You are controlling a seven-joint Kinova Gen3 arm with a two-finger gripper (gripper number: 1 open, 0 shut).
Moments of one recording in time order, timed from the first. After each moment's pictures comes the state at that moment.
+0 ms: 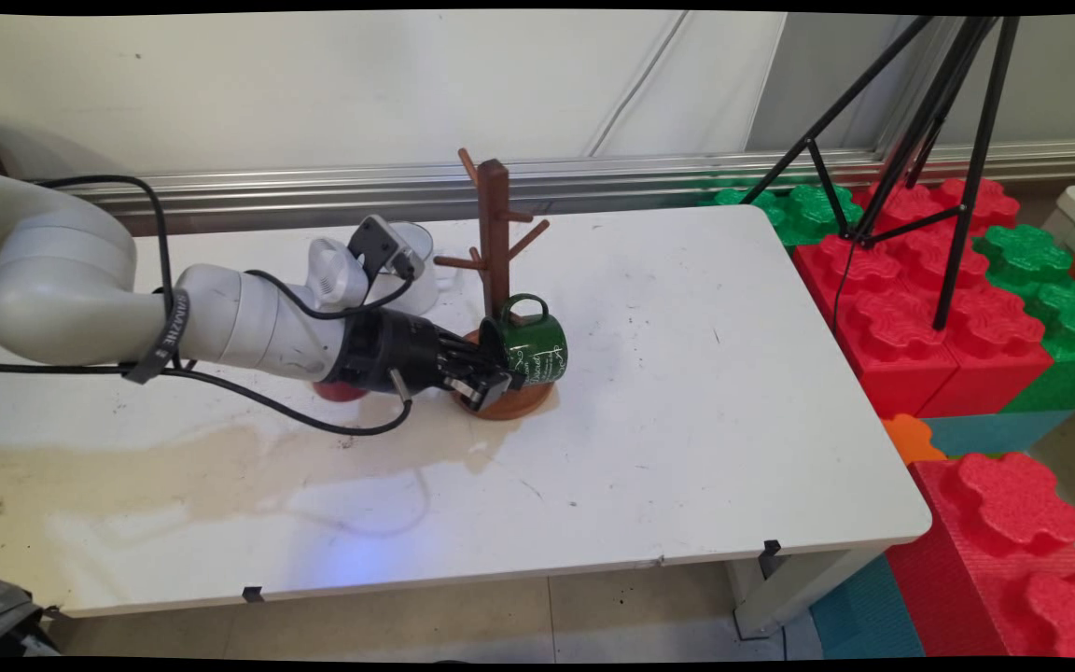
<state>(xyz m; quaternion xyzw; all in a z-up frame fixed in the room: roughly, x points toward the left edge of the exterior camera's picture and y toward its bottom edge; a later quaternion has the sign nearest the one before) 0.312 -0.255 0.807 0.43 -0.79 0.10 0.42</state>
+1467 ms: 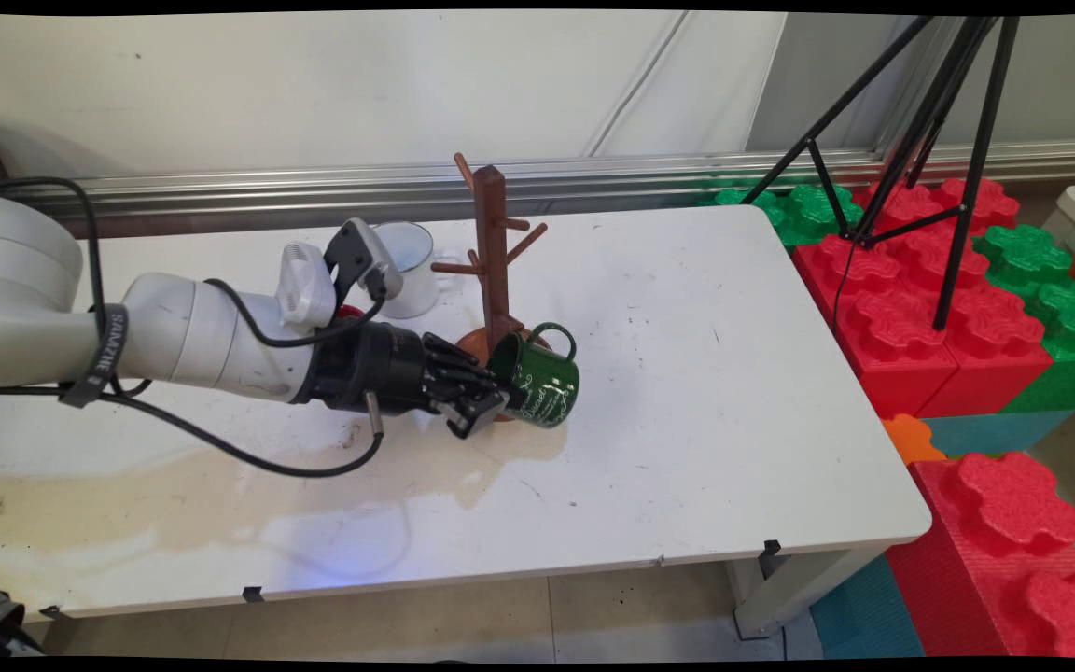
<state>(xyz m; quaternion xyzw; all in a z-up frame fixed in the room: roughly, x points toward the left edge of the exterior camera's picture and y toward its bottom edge) 0.307 -0.220 0.830 0.38 -0.81 0.10 0.44</state>
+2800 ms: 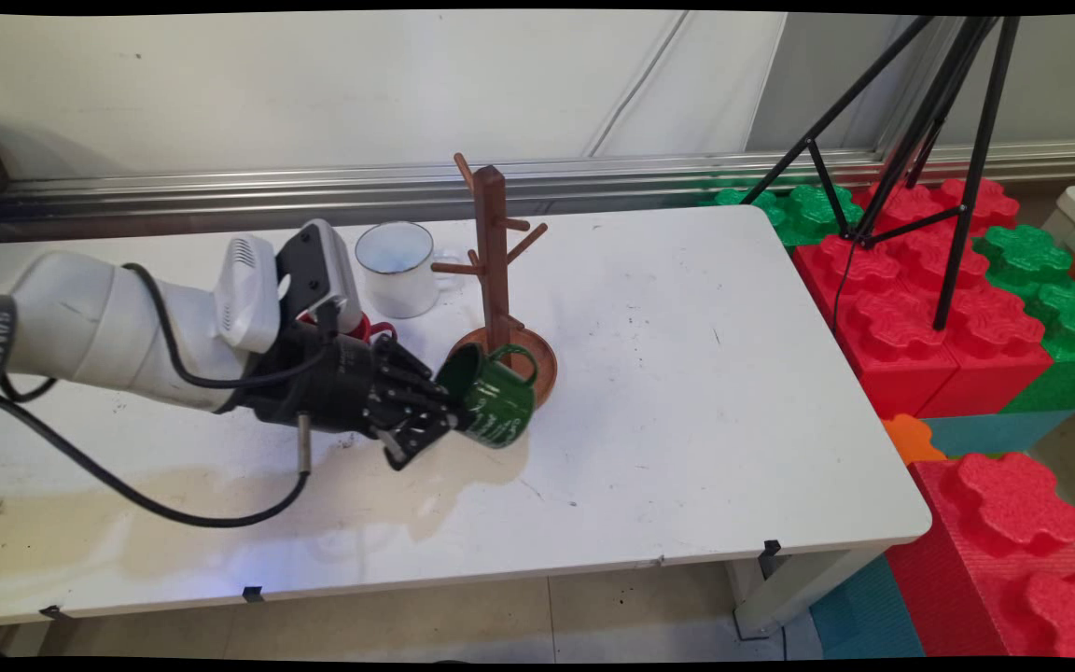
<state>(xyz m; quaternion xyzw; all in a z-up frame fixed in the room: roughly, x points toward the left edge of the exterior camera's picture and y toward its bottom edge) 0.313 -0.182 0.875 0.31 -0.87 0.14 0.36</state>
